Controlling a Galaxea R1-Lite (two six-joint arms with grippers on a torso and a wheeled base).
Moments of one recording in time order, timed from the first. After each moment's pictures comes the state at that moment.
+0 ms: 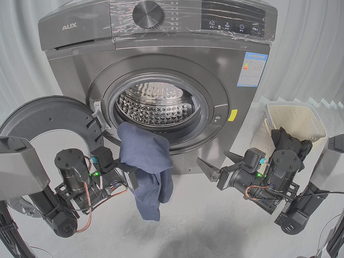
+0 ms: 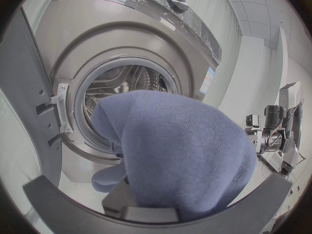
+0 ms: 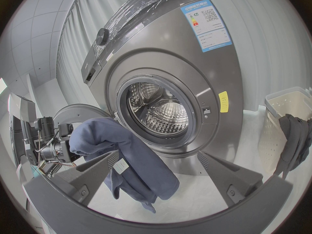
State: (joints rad) left arm -0.50 1.97 -0.38 -1.55 -0.10 -0.15; right arm 0.68 2.00 -0.43 -1.54 -0.11 0.26
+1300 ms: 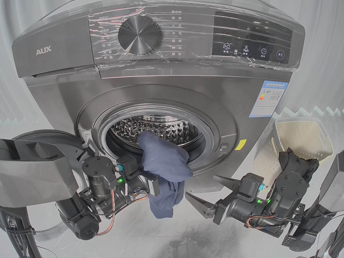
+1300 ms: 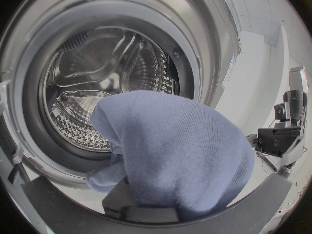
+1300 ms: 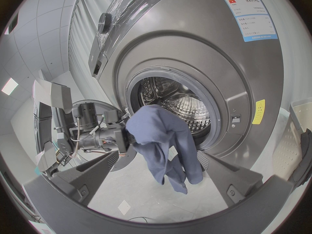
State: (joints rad) left arm -0.60 2.11 -0.48 -1.55 -0.05 -0.14; right arm 0.85 1.93 -0.28 -1.54 -0.09 0.25
